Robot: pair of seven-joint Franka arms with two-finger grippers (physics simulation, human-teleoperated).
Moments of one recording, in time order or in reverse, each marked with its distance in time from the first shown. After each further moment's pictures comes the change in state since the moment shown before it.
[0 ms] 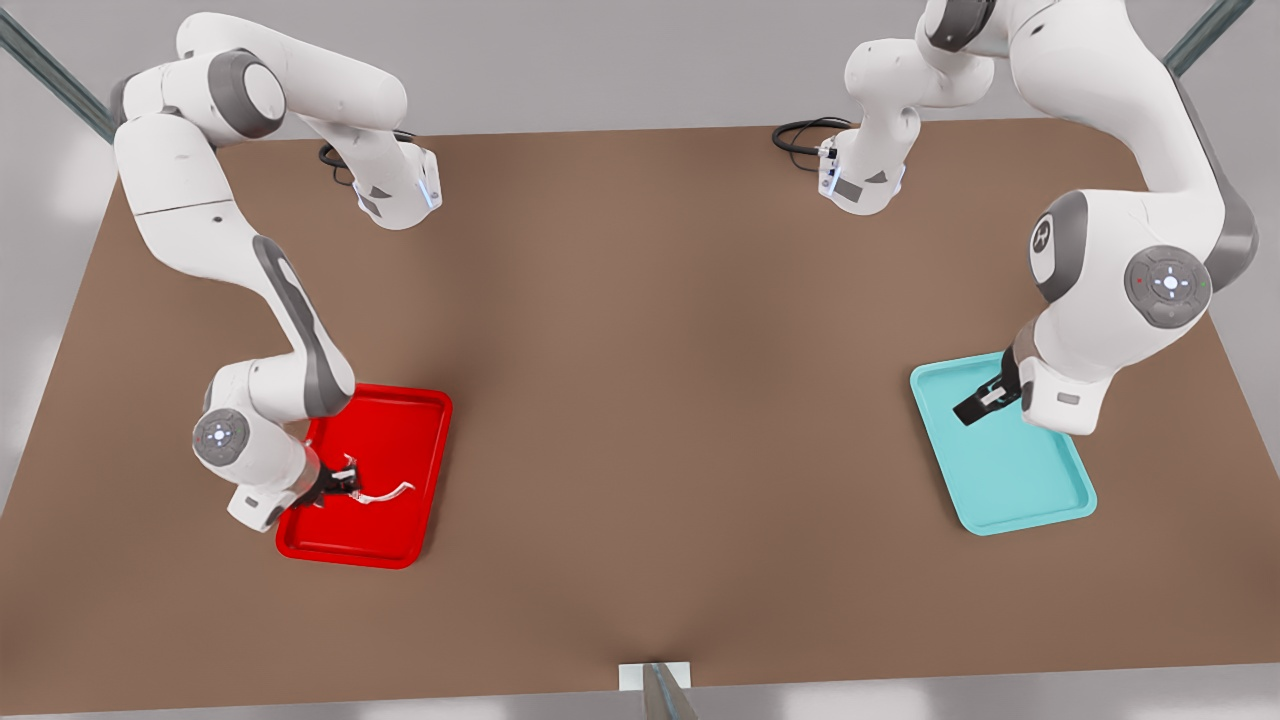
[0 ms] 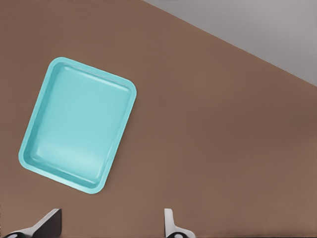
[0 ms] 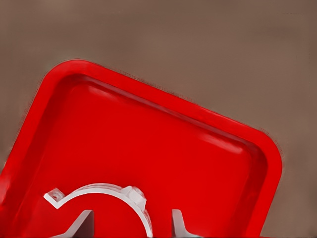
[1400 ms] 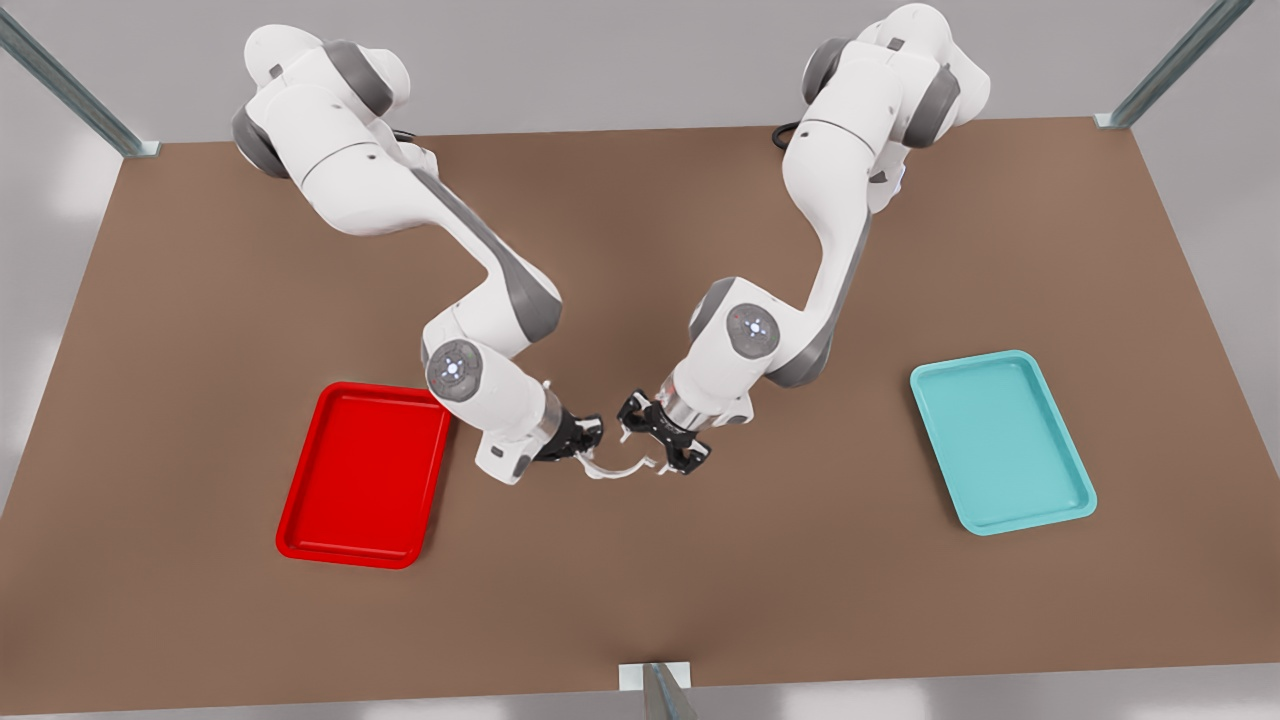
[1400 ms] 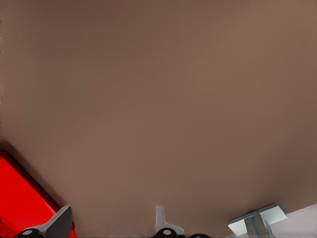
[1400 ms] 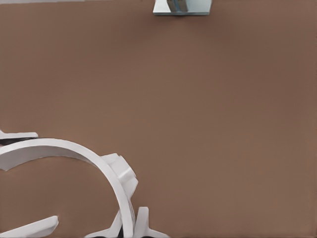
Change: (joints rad) left arm -0.609 0.402 0.153 0.092 -0.448 0.718 -2.309; right arm 0.543 0.056 -0.017 0.282 0.369 -0.083 0.336
